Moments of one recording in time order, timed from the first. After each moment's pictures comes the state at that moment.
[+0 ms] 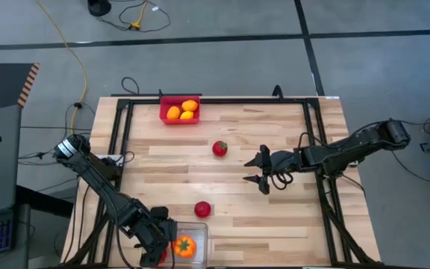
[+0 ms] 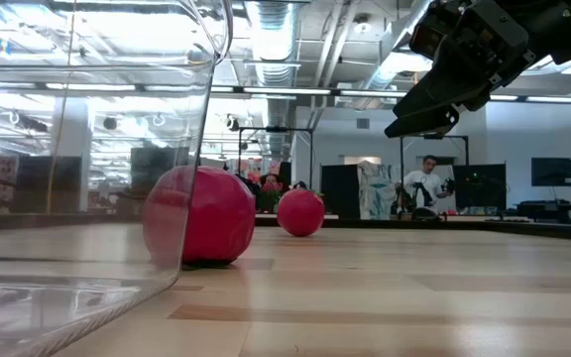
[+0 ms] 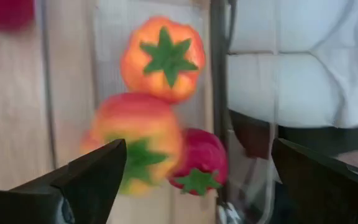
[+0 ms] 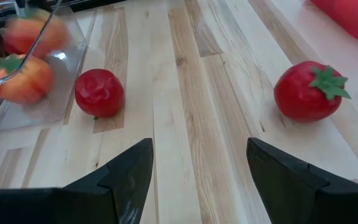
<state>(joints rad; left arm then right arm) -0.75 1.64 1.34 -0.82 0.07 -0.79 0.17 1.19 0.55 0.11 0.16 0.29</state>
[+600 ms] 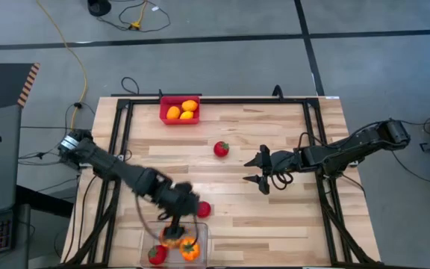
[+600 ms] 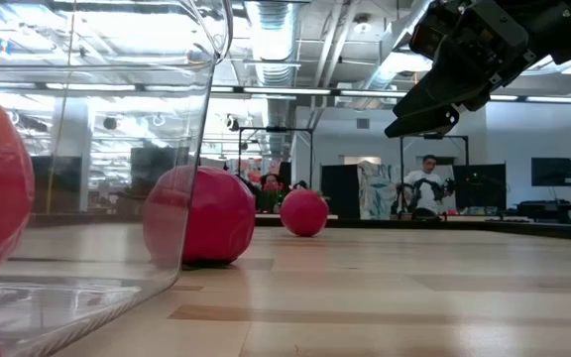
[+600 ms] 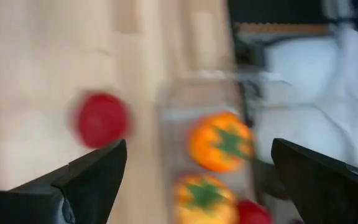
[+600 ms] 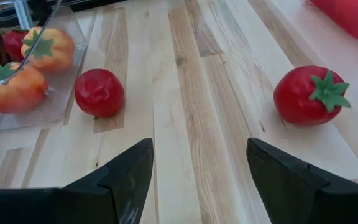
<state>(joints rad) -0.45 1.63 1.46 -0.83 0.12 -0.44 0.17 1.19 0.55 0.11 0.16 0.29</state>
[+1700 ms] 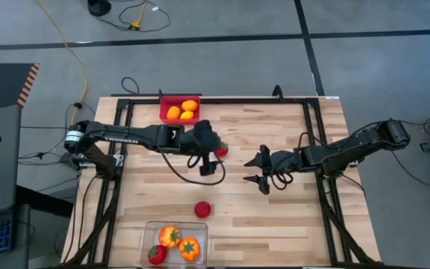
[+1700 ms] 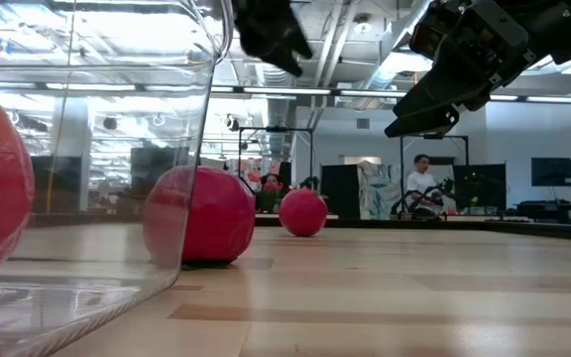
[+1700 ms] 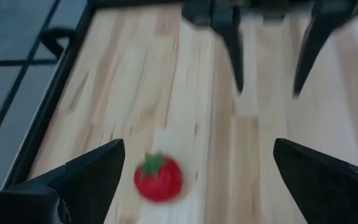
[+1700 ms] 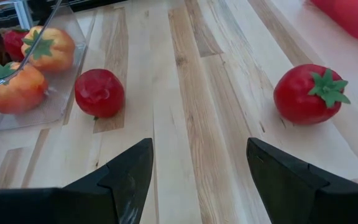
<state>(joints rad) -0.01 1.63 1.45 -0.57 -0.22 0.02 0.17 1.19 0.55 0.11 0.16 0.29</state>
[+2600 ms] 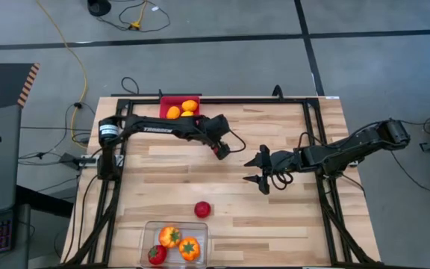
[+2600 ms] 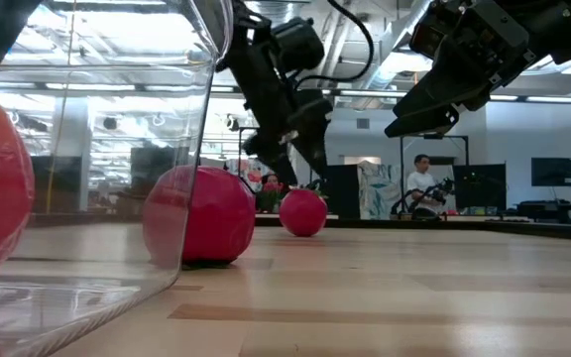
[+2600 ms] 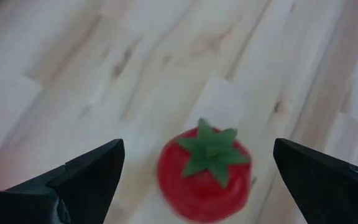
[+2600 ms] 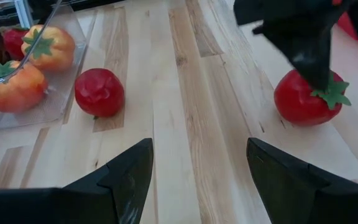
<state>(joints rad) 0.23 1.95 1.45 -0.48 -0.09 -0.27 0.17 1.19 0.55 0.11 0.16 0.28</state>
